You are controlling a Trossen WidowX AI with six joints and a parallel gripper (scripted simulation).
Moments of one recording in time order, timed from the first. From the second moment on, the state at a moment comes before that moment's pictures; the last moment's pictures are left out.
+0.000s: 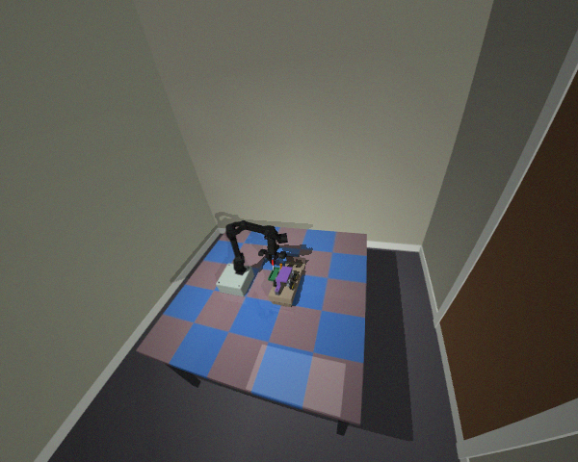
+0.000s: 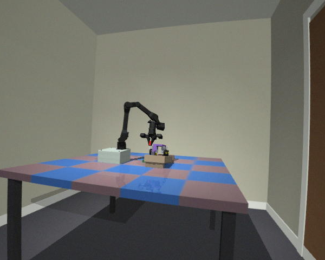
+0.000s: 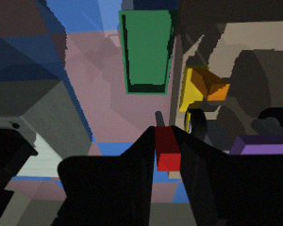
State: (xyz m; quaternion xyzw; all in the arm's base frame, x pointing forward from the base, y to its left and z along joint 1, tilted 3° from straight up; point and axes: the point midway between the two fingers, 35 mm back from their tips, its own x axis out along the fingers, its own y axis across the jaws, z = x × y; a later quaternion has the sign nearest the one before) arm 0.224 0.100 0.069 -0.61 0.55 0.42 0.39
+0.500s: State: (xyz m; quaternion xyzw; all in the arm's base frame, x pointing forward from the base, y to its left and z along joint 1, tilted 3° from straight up) arm 0.222 0.122 0.065 -0.62 0.52 0.46 0.36
